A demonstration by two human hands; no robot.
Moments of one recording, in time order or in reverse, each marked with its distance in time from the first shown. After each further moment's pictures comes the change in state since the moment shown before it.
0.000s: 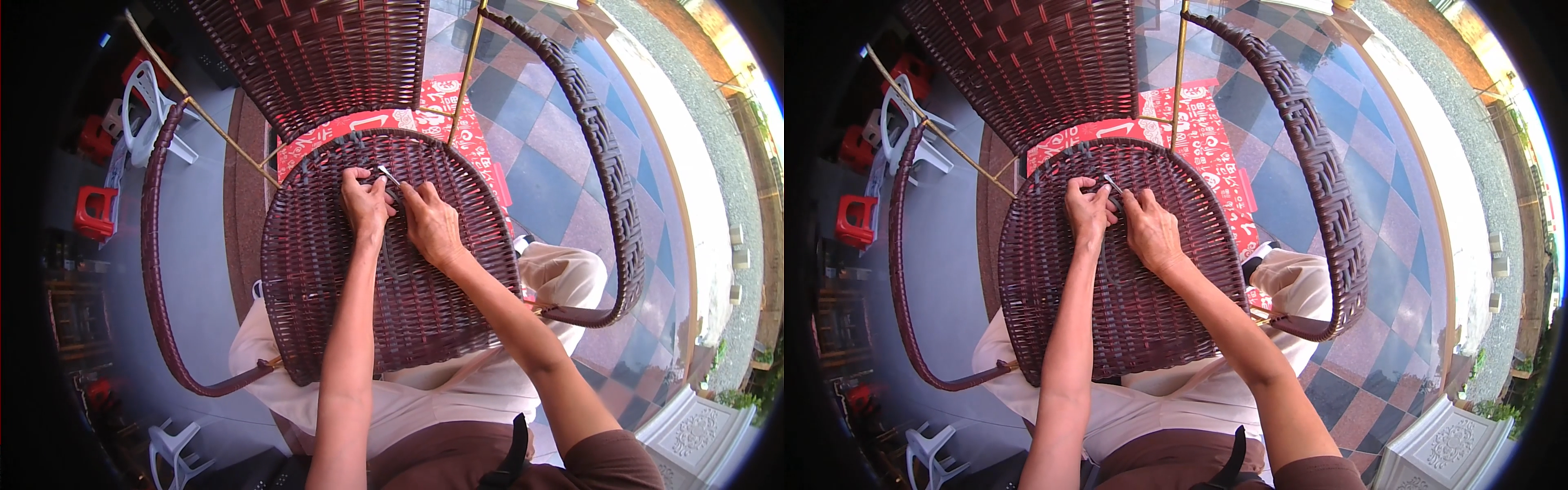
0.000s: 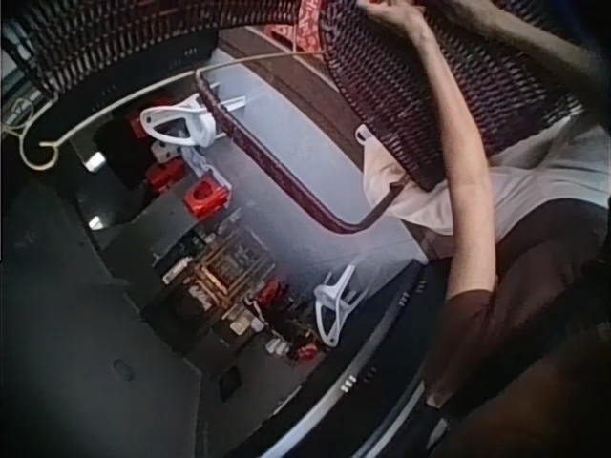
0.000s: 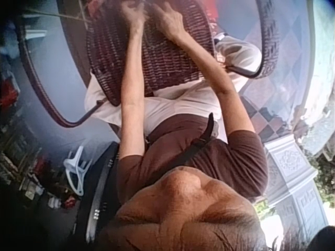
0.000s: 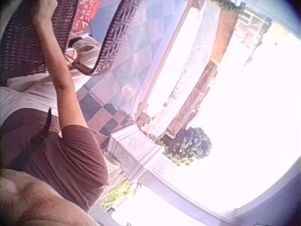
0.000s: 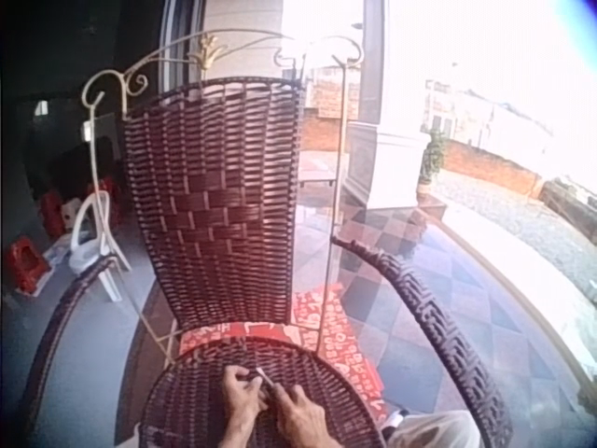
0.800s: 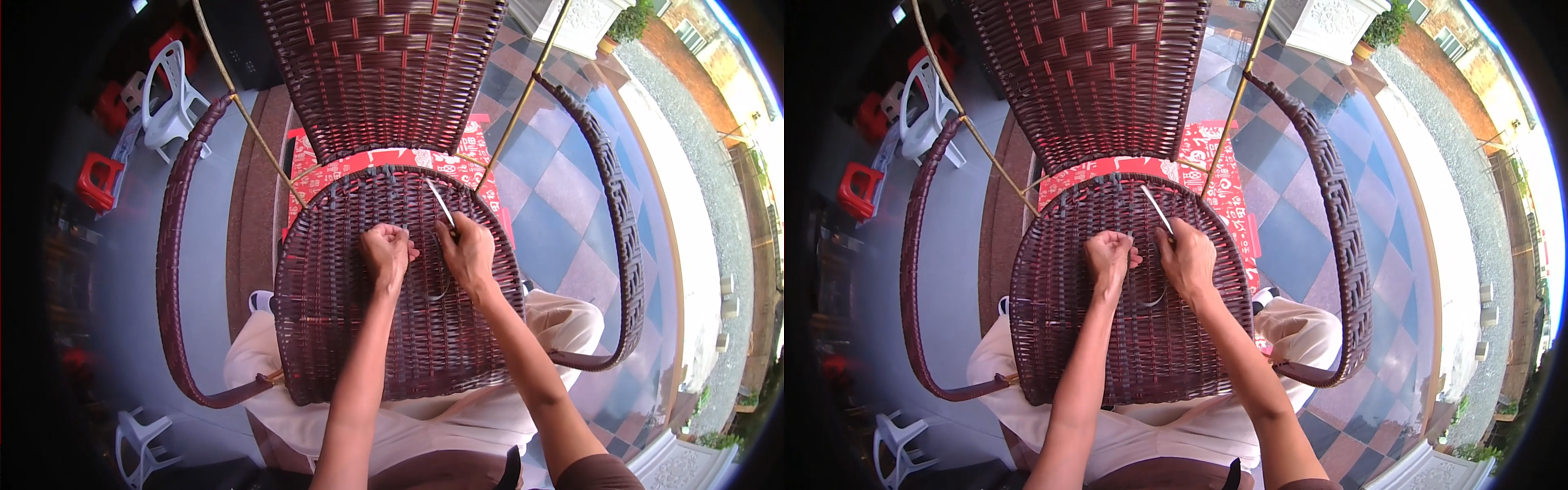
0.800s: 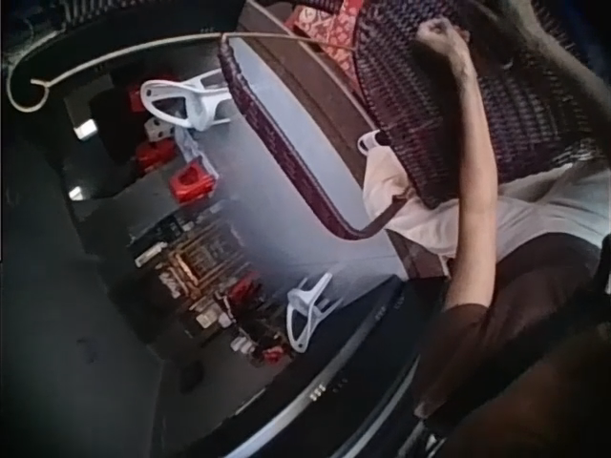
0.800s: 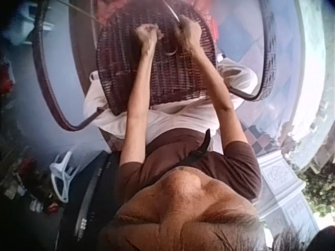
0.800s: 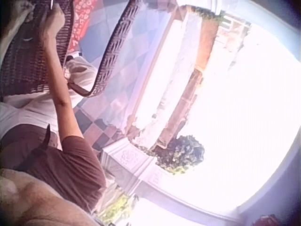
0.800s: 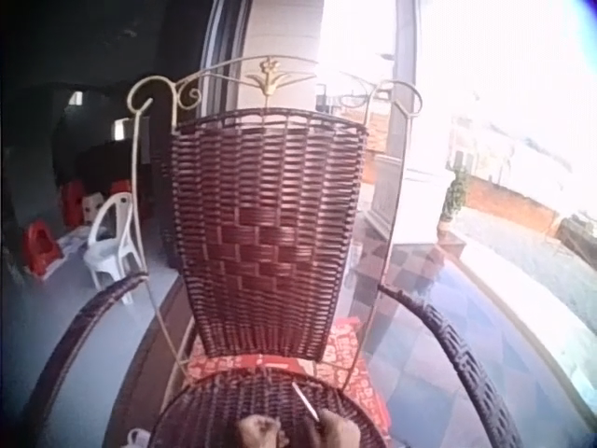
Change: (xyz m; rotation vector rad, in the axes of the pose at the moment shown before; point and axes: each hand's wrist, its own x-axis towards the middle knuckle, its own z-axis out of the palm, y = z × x) left_hand -0.011 -0.011 -0.013 -0.154 0.023 -0.149; right_hand 0.032 -0.009 -0.024 0.020 0.011 0.192
